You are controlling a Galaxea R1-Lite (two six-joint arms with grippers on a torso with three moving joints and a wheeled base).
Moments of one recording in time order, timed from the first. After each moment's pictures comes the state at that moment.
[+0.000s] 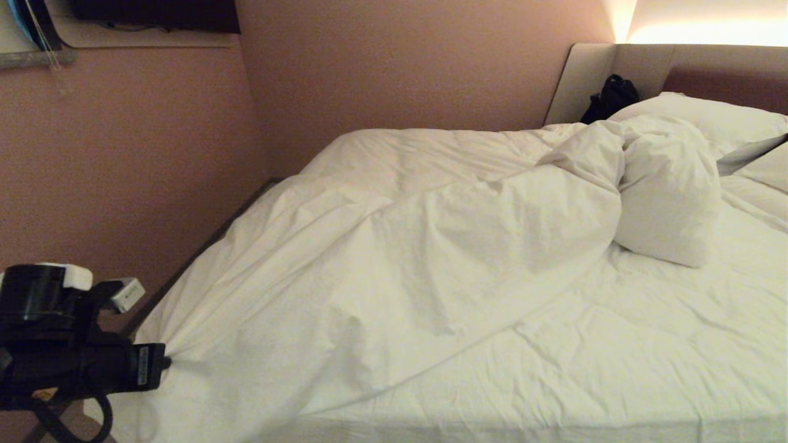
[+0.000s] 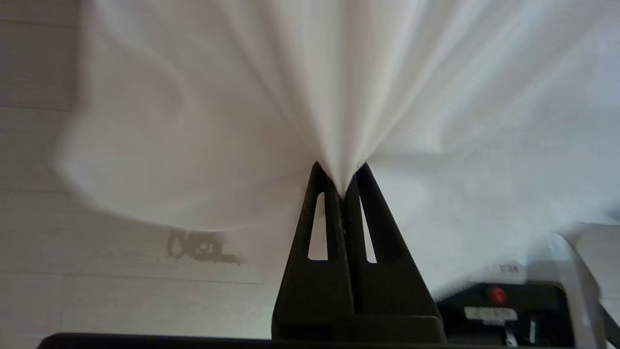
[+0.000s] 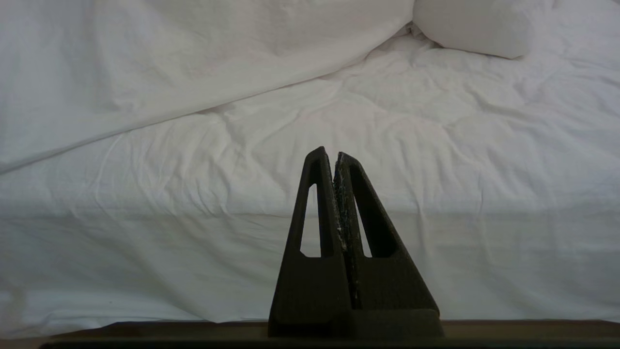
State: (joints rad) left arm 0.16 1.54 -0.58 -0.09 -0.18 0.04; right arm 0.00 0.00 0.00 0.00 0.00 0.00
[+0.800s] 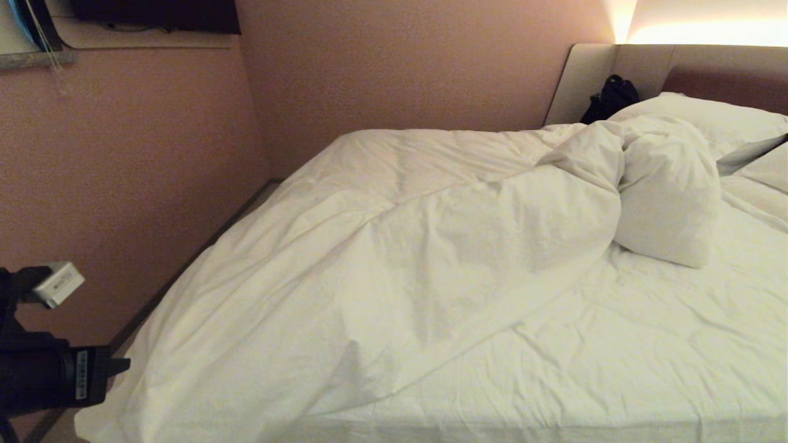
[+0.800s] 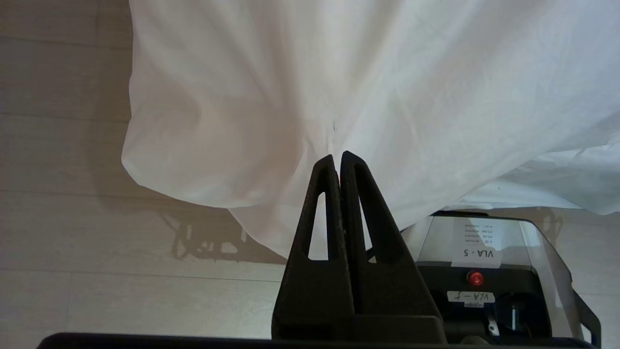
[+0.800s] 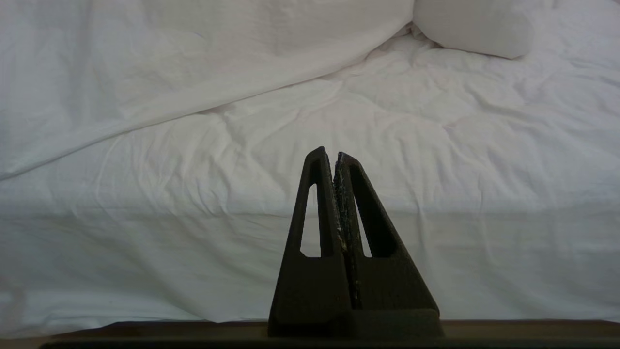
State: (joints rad) left arm 0.17 1.25 -0.65 0.19 -0.19 0.03; right arm 0.00 0.00 0.00 0.00 0.00 0.00
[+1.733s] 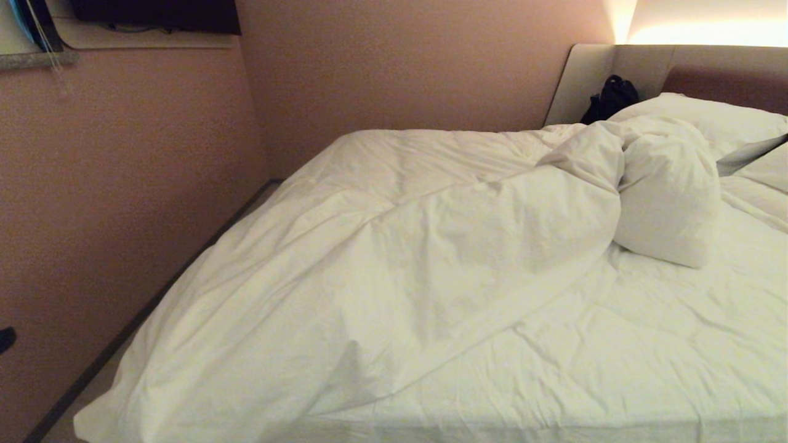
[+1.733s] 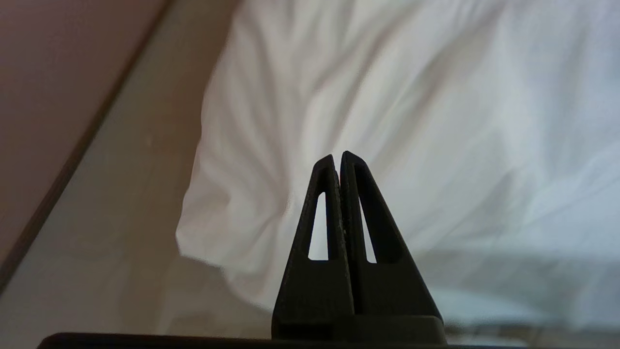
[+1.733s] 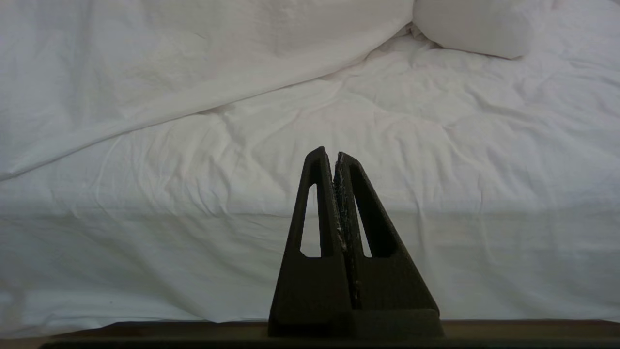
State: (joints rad) left arm 0.17 0.71 -0.65 0.18 -0.18 -0.03; right arm 0.00 0.00 0.00 0.00 0.00 0.00
